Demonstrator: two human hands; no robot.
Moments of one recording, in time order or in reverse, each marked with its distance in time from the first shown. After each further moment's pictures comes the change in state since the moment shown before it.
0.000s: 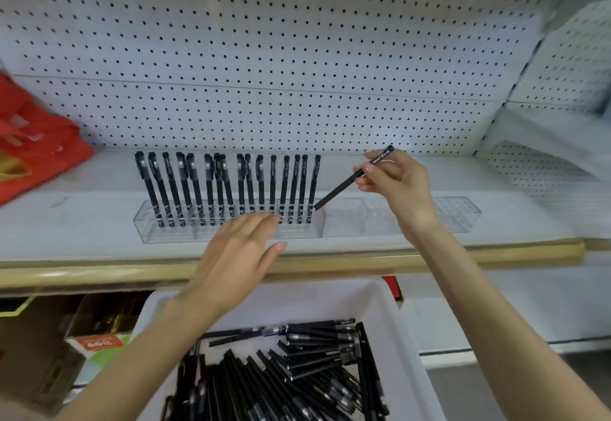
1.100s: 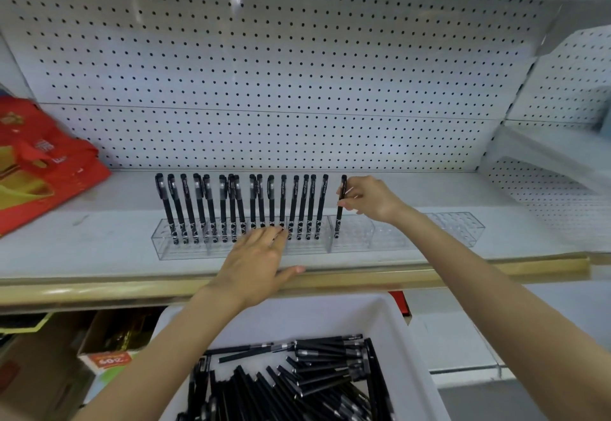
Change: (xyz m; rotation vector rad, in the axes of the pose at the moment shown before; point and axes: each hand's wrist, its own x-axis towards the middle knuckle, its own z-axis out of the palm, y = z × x) left_hand 0.025 -0.009 0.005 0.089 -0.329 -0.003; right_hand 0.066 0.035 0.014 -0.780 -0.410 0.089
